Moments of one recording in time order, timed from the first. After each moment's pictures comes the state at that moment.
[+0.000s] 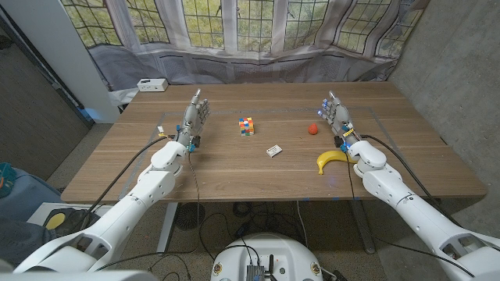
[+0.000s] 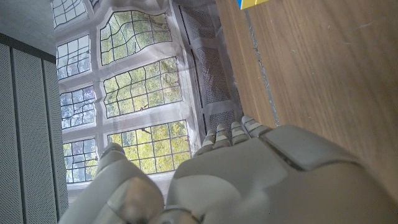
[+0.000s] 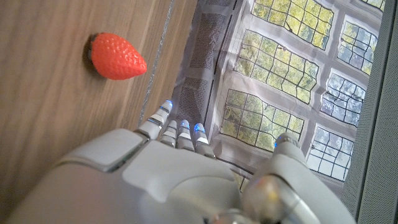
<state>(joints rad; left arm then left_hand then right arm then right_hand) 0.85 0.50 0.36 -1.31 -0.66 -0.31 -0.02 0.06 -0.05 0.19 -0.09 0.22 -0.07 0.10 0.20 0.17 -0.06 0.08 0.22 0.19 -0.09 0.10 0.19 0.18 -0.09 0.02 0.19 0.17 -0.86 -0.51 -0.37 -1.32 0.64 0.30 0.02 0.15 0.01 0.22 -0.11 0.19 0.04 0.11 0.20 0.18 0.03 0.14 0.20 0.18 -0.06 0.08 0.21 0.21 0.16 -0.01 0.20 0.17</state>
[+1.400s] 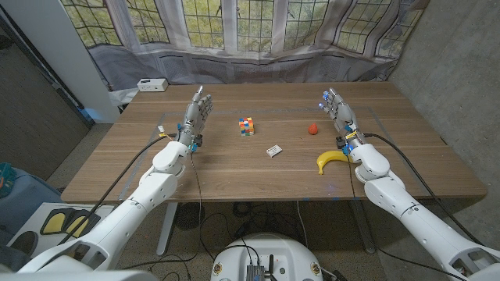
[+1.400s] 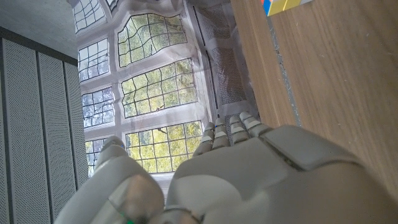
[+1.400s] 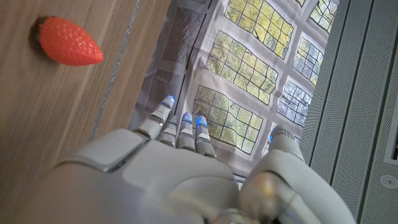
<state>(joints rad) 0.89 0.51 0.36 -1.40 -0.63 -0.34 0.02 0.10 -0.01 0.20 -0.11 0.22 0.04 0.11 0.21 0.17 0.04 0.08 0.24 0.19 0.00 0.09 0.20 0.17 -0.03 0.01 0.21 0.17 -0.94 -0.54 -0.35 -1.41 0.54 0.47 -0.03 0.21 0.05 0.25 -0.13 0.19 0.12 0.08 0.21 0.18 0.12 0.10 0.22 0.19 0.01 0.06 0.23 0.20 0.23 -0.01 0.20 0.17</state>
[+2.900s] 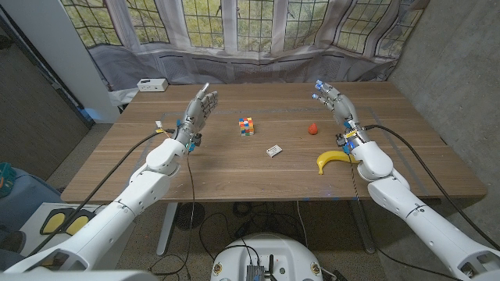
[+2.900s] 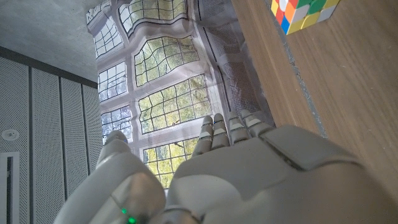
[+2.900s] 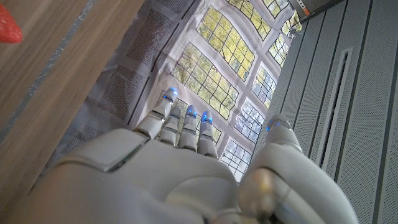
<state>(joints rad) 0.95 0.60 0.34 -1.56 -0.62 -0.30 0.01 0.15 0.02 0.22 -0.12 0.20 0.14 0.11 0.21 0.17 0.11 0.07 0.24 0.19 0.06 0.08 0.19 0.17 0.00 0.06 0.20 0.17 -0.96 -0.57 -0.35 -1.48 0.35 0.60 -0.05 0.31 0.09 0.29 -0.16 0.18 0.23 0.00 0.23 0.19 0.25 0.04 0.23 0.19 0.11 0.05 0.24 0.20 0.32 0.00 0.21 0.17</state>
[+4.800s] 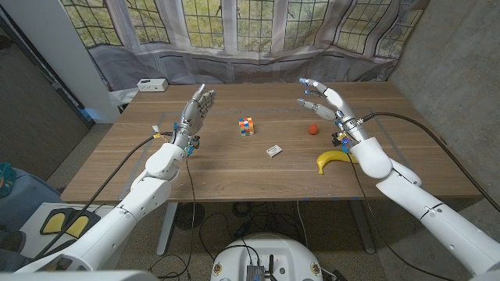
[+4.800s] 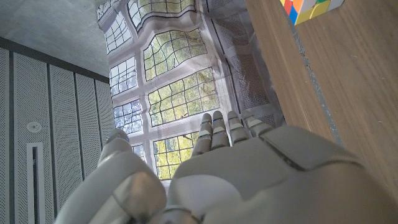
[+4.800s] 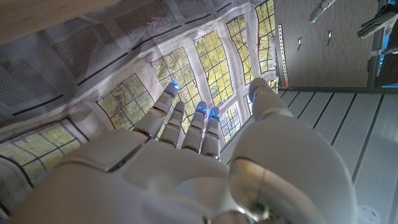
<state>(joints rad) 0.97 0.57 0.33 -1.52 -0.59 -0.41 0.00 0.16 0.03 0.22 -0.13 0.19 0.18 0.10 0.20 0.17 0.14 0.06 0.24 0.19 0.07 0.07 0.19 0.17 -0.03 0.07 0.19 0.17 -1.01 -0.68 -0.33 -1.71 -0.16 0.47 -0.28 0.71 0.05 0.41 -0.18 0.20 0.32 -0.08 0.23 0.19 0.36 -0.08 0.22 0.19 0.21 0.01 0.24 0.20 0.41 0.01 0.21 0.17</state>
